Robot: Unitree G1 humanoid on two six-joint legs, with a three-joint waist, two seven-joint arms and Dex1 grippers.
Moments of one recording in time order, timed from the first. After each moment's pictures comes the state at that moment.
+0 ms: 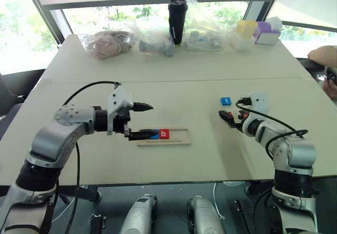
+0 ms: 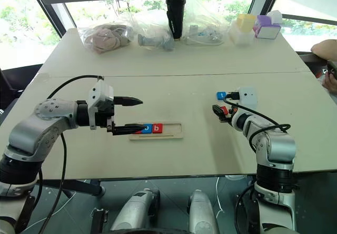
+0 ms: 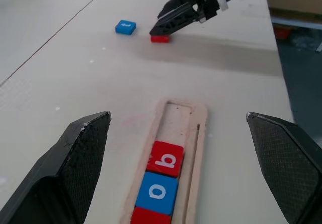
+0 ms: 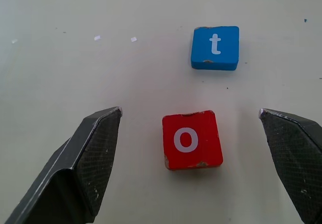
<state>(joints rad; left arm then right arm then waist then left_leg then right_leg) -0.46 0.75 -0.09 -0.28 -0.48 0.56 -1.05 -0.40 -0.37 -0.25 -0.20 0.28 1.06 0.26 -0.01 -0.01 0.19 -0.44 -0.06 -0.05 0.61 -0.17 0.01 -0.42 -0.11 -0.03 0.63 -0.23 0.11</state>
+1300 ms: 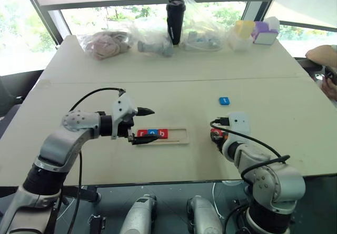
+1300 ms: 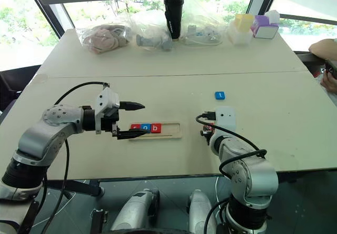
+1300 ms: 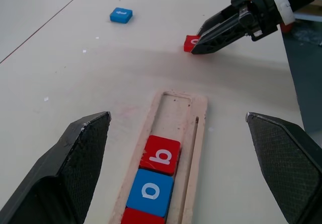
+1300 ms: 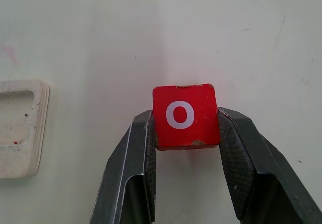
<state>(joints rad) -0.43 0.71 -0.10 -0.27 -0.44 0.54 -1.04 -0.25 -0.03 -0.15 -0.76 0.18 1.58 -0.02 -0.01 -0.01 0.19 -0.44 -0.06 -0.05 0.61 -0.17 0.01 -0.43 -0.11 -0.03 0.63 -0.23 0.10</state>
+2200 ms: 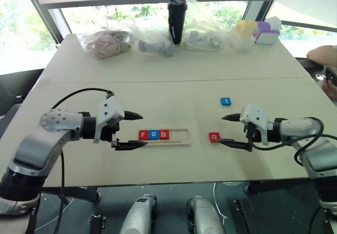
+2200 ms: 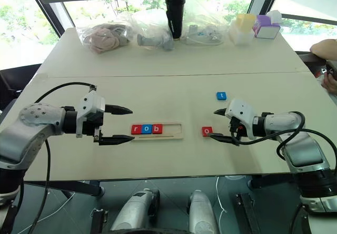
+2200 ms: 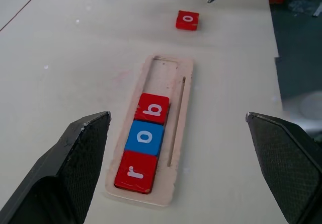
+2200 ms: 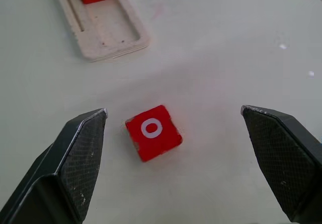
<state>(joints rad) -0.36 0.89 -0.02 -0.35 -0.49 0.56 -1.15 -0.31 -0.86 0.02 -0.02 0.25 0.30 1.16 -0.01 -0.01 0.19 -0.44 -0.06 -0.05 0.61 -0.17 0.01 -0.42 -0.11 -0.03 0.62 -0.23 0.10</state>
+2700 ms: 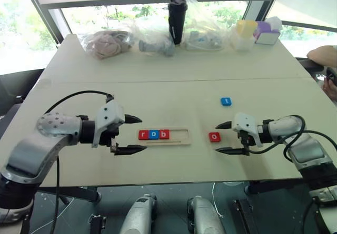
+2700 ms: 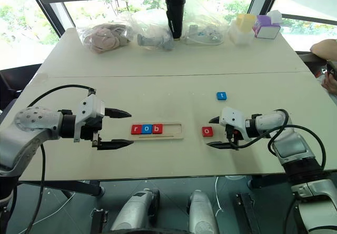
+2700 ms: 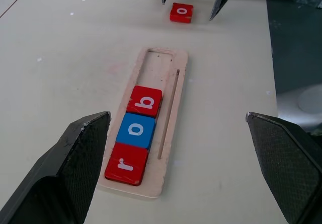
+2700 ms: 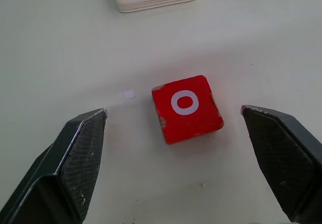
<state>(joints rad) -0.31 0.91 -0.01 -0.44 -0.50 0.61 -1.09 -0.43 -0.83 0.16 0.21 0.15 0.11 1.29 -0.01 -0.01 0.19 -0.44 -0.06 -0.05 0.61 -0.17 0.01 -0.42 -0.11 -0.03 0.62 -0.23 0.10</state>
